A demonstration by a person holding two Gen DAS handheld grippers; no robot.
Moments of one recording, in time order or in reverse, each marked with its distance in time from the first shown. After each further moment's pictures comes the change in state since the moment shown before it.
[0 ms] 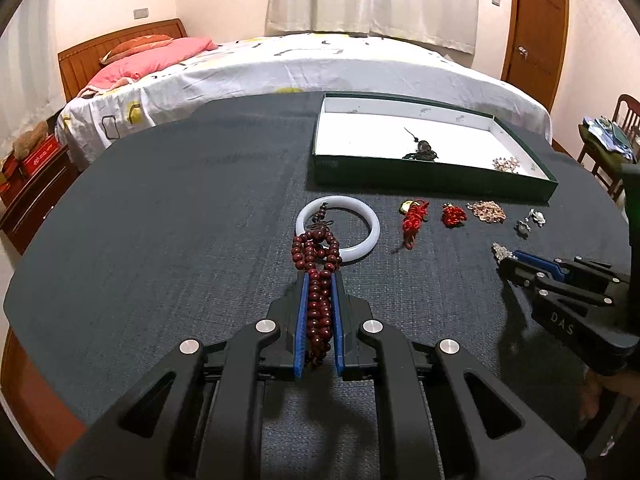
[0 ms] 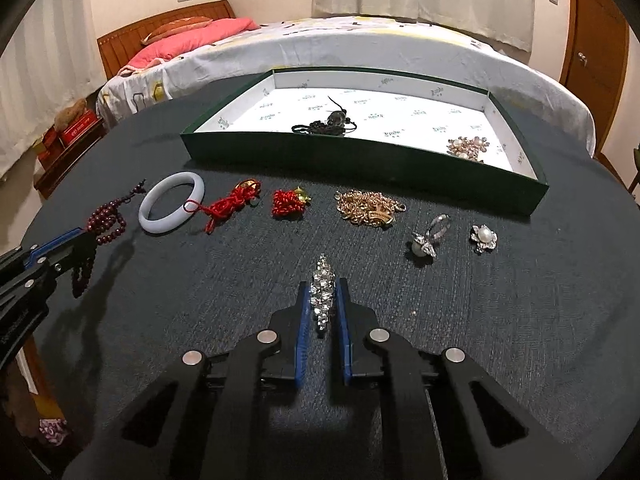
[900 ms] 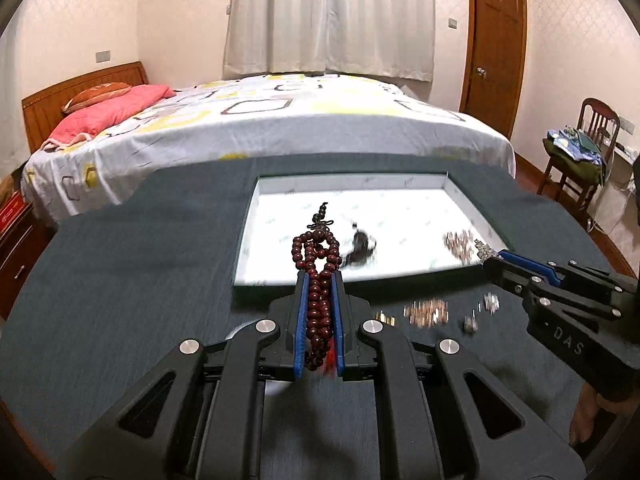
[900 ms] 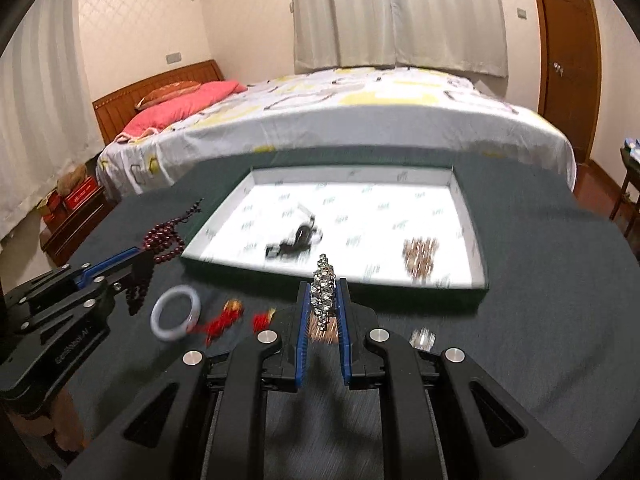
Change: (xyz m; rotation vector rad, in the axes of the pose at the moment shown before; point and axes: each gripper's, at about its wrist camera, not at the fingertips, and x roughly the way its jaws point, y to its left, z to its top) left arm 0.011 -0.052 0.090 0.075 -0.138 -0.121; right arm -0.038 -0.038 0.079 0.076 -0.203 0.002
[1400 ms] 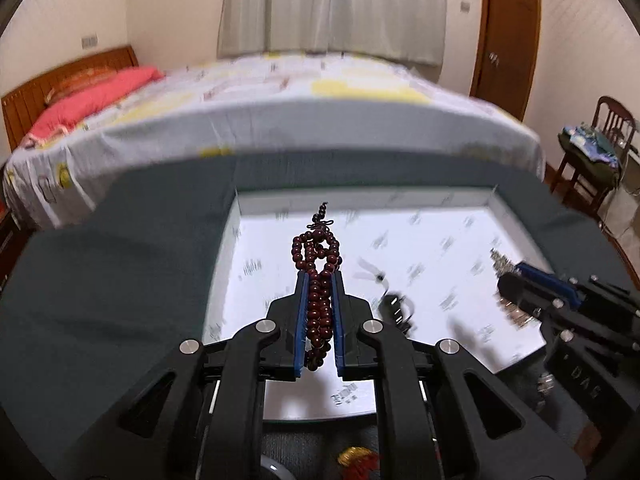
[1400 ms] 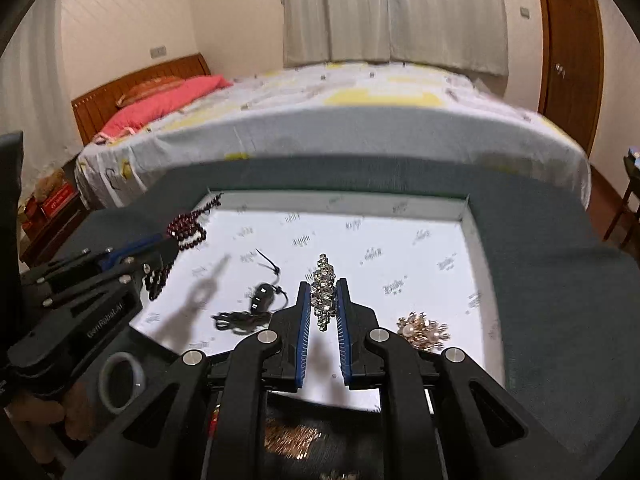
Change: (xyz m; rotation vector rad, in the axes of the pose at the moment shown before) left arm 0.128 0.009 0.045 -0.014 0.111 -0.002; right arm 0.095 -0.019 0.041 0.003 0.073 -0.027
